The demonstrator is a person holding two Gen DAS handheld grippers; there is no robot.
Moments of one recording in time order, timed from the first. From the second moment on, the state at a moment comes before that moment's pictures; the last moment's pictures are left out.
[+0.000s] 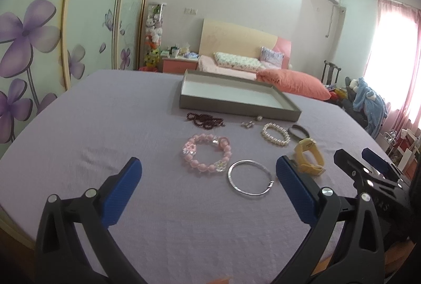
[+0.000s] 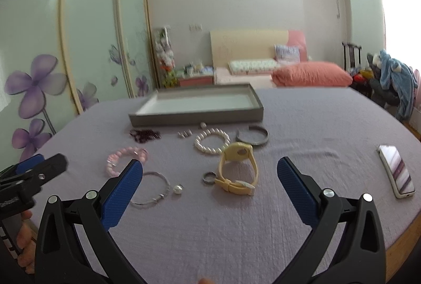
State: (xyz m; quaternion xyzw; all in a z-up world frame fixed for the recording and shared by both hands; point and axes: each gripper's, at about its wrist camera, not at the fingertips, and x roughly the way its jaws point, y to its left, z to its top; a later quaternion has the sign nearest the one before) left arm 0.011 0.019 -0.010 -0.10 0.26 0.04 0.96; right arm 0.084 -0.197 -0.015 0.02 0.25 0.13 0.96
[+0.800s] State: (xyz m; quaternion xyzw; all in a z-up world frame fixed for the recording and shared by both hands) left arm 0.093 0.043 -0.037 -0.06 0.37 0.06 0.93; right arm 0.190 -0.204 -0.063 0.02 0.44 0.07 0.90
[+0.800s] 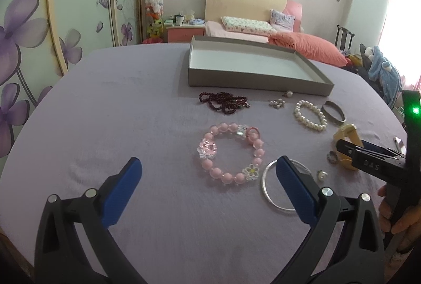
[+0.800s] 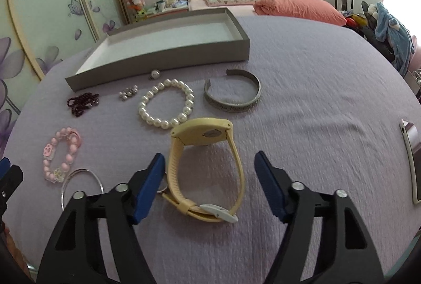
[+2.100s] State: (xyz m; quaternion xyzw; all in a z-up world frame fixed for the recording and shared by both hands) left arm 0.149 0.052 -0.049 -0.03 0.42 0.02 0.91; right arm 0.189 -0.207 -0.036 0.05 0.39 0.12 0.91
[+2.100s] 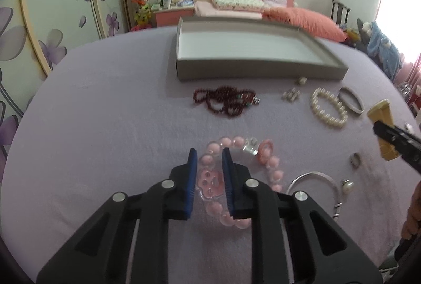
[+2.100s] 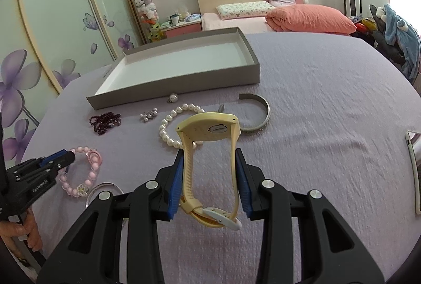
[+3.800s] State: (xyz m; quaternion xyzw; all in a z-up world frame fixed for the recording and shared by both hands) left arm 0.155 0.014 -0.074 0.01 0.47 -0.08 0.88; right arm 0.224 -0.193 -0.011 0.03 0.36 0.14 0.92
